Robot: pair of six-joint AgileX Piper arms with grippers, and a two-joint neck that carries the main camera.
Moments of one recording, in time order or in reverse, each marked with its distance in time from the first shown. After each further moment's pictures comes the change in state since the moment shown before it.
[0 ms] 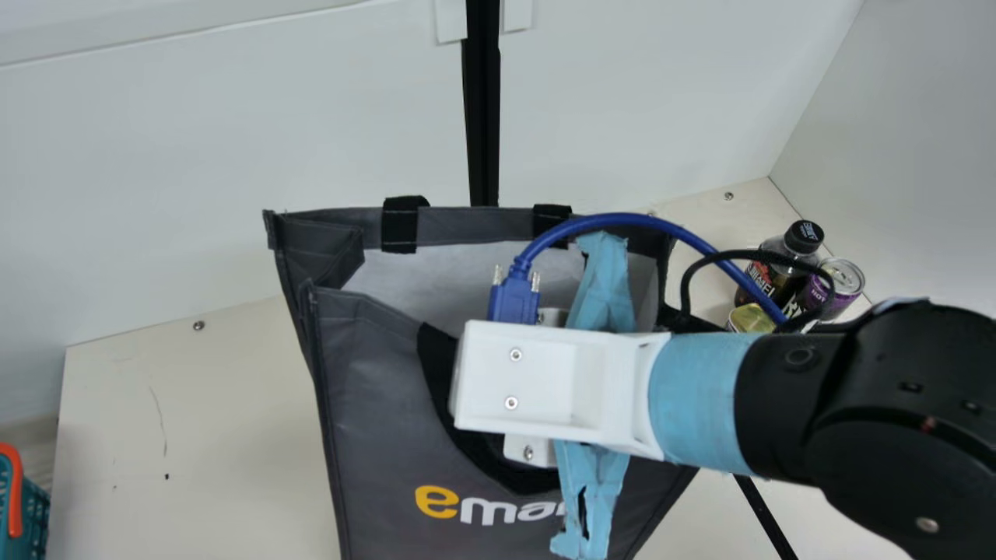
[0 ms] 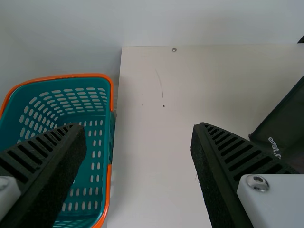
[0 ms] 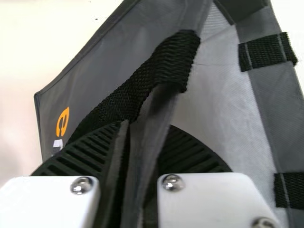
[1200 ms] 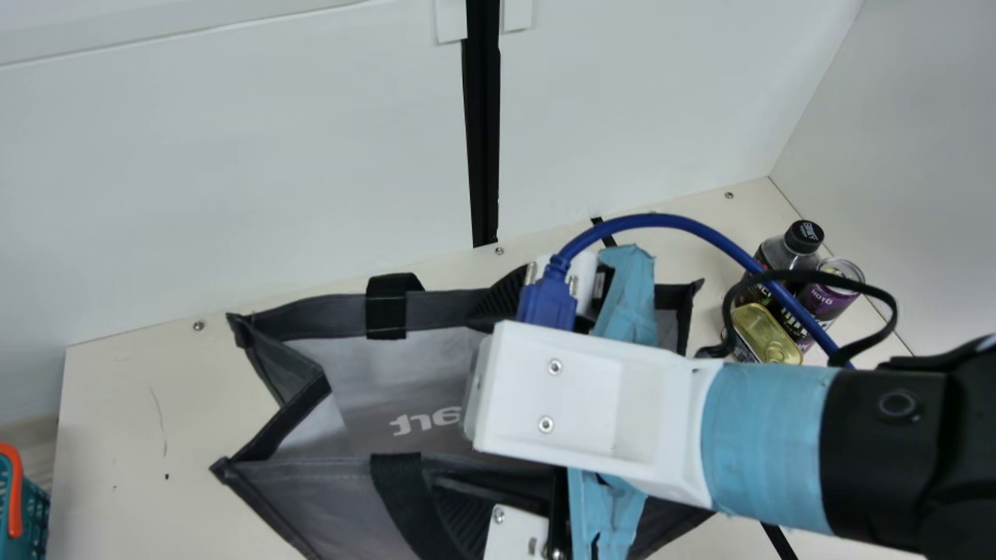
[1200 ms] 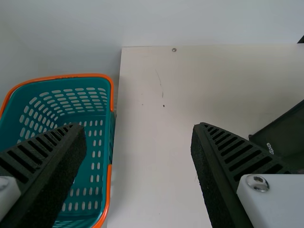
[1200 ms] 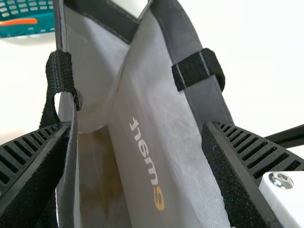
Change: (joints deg) left arm 0.0 0.0 0.0 0.0 0.0 0.0; right arm 4.4 -2.6 -3.4 1.1 0.1 9.1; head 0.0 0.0
